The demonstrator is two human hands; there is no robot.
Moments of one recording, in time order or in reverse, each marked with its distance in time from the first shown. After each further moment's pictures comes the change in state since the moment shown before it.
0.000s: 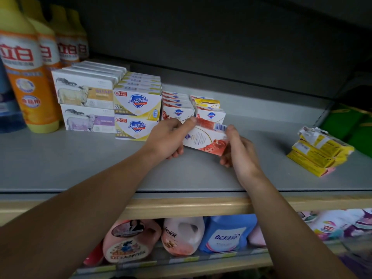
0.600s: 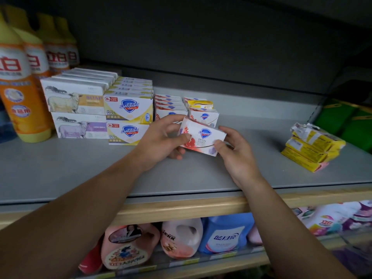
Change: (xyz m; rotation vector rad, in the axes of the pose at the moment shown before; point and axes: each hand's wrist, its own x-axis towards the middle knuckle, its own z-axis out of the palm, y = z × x) left_hand -0.004 0.004 -0.001 -0.340 -0.156 0.084; right_hand 0.005 0.015 -0.004 0.135 -0.006 -0.187
